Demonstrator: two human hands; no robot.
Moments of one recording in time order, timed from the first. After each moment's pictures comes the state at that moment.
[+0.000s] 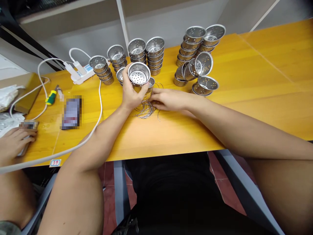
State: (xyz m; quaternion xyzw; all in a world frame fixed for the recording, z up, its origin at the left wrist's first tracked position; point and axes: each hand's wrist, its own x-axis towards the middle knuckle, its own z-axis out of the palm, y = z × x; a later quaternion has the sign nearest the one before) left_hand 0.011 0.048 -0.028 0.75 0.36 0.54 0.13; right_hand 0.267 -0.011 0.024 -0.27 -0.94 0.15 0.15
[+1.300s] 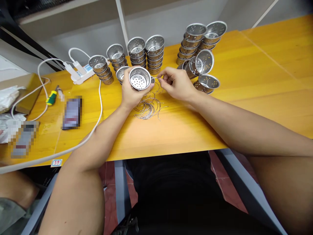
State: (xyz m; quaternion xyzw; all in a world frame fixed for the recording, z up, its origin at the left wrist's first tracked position) left_hand 0.011 0.050 -0.027 0.75 0.34 0.54 0.15; right_hand 0.278 0.009 0.012 -0.39 -0.80 0.17 0.43
